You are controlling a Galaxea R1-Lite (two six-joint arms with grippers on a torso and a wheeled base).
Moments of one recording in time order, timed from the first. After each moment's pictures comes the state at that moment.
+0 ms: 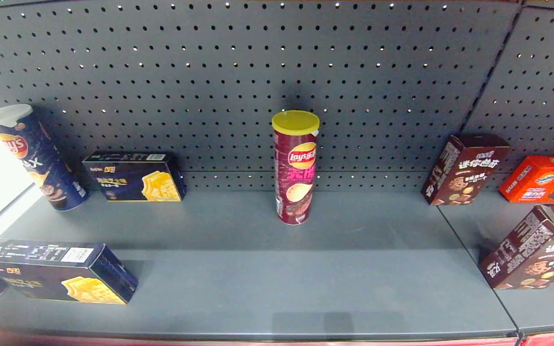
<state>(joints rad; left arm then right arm) 0.00 0.01 0.00 0.00 -0.08 0.06 0.00 0.01 0.00 0.00 -0.02 -0.01</state>
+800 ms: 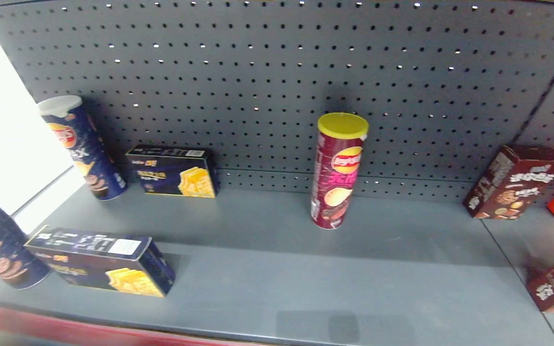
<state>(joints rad) 0.00 0.01 0.00 0.00 -0.08 0.05 0.00 0.01 0.00 0.00 -0.02 -0.01</state>
